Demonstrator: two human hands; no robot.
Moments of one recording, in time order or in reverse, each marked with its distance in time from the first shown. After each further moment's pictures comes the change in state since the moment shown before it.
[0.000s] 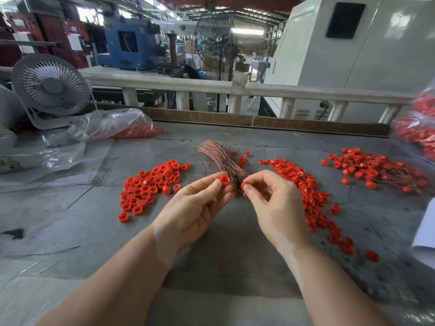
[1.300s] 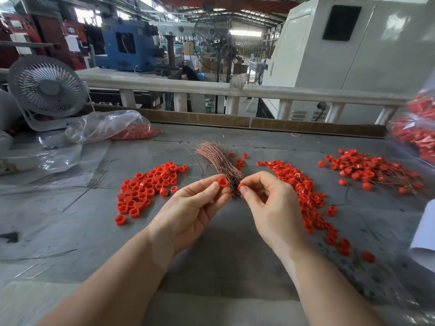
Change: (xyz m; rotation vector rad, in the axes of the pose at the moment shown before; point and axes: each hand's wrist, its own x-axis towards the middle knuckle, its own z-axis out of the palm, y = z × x) left_hand -0.001 0.002 -0.002 0.002 0.015 -0.016; right_hand -0.001 -0.003 0.001 0.013 -0.005 -0.025
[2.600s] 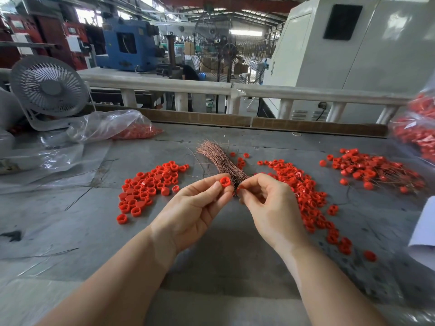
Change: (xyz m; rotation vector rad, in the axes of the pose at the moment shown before) left_hand -0.003 0.002 0.003 -0.029 -0.024 -0.029; right_hand 0.000 0.003 0.001 0.018 -0.073 0.084
